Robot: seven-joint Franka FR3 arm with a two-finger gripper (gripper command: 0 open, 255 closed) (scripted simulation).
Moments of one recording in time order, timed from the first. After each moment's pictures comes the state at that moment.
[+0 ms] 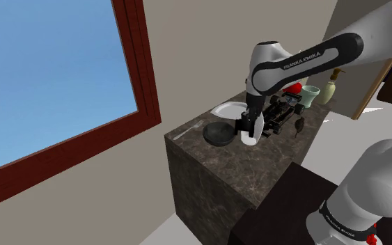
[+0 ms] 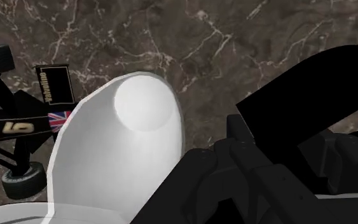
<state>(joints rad) -0.11 -0.35 -0.05 -2.55 -0.03 2.20 -0.12</state>
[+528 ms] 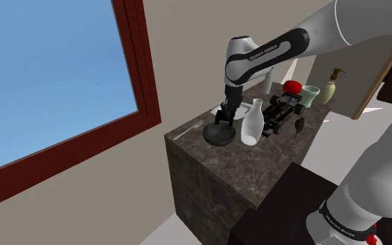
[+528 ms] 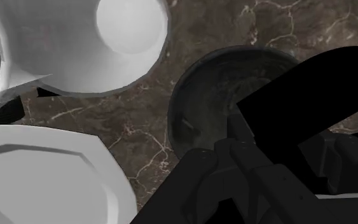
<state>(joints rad) -0.09 -0.04 -0.03 -2.21 -0.01 2.17 -0.09</state>
